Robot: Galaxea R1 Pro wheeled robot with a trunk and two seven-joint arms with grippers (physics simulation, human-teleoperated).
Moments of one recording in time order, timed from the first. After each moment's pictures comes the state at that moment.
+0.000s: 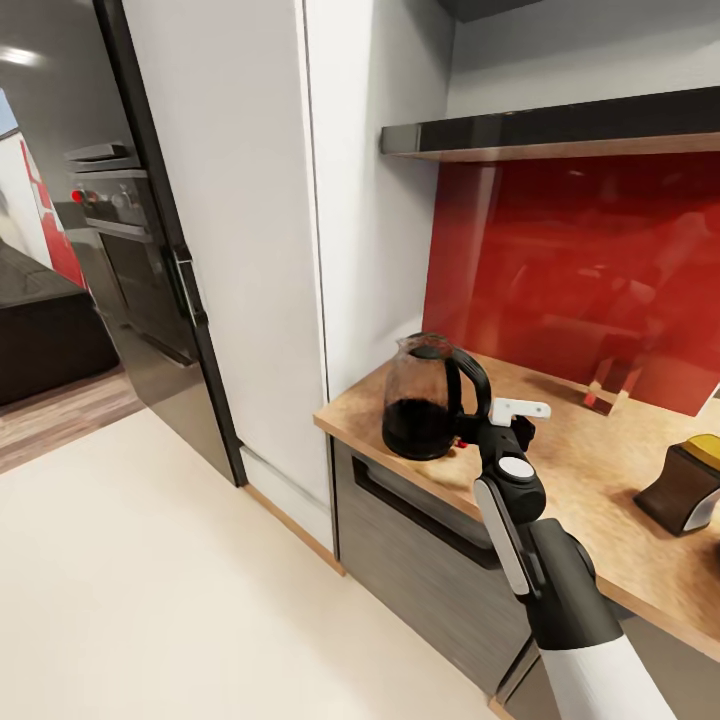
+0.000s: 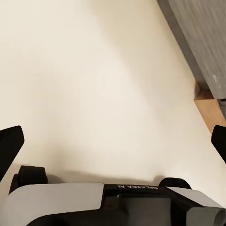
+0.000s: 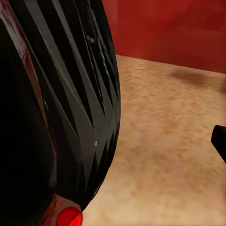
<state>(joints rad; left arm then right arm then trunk) -0.23 0.25 -0.04 -0.03 0.53 -0.18 -0.73 -0.59 0.04 0.18 -1.52 -0.11 0.56 -0.49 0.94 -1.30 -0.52</state>
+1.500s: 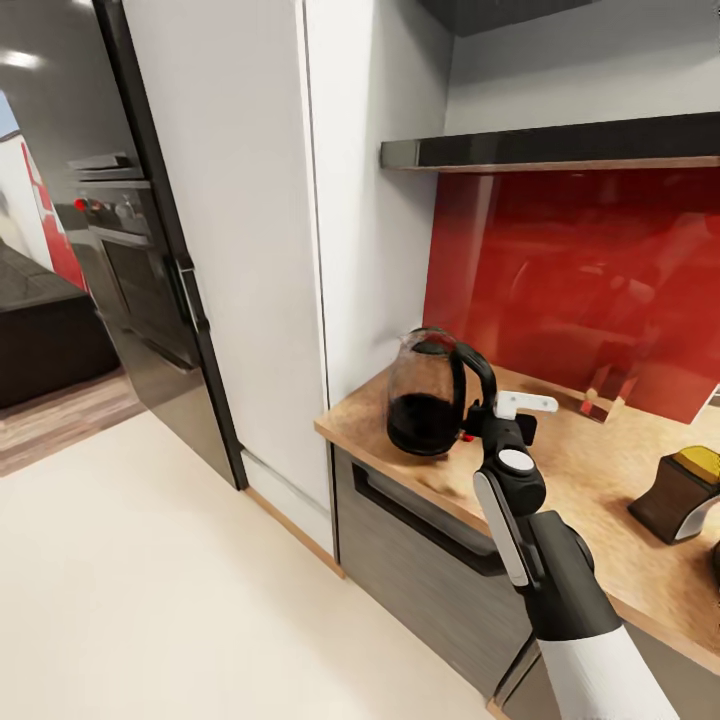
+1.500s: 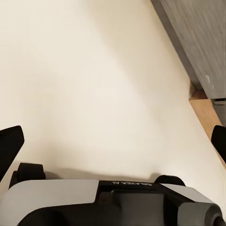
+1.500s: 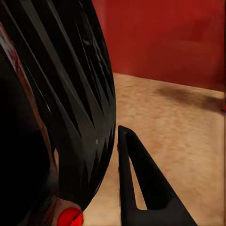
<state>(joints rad) -0.23 0.25 -0.04 -0.03 0.53 -0.18 -0.73 -0.61 0.04 0.18 -1.52 -0.11 0.56 -0.55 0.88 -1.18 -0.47</state>
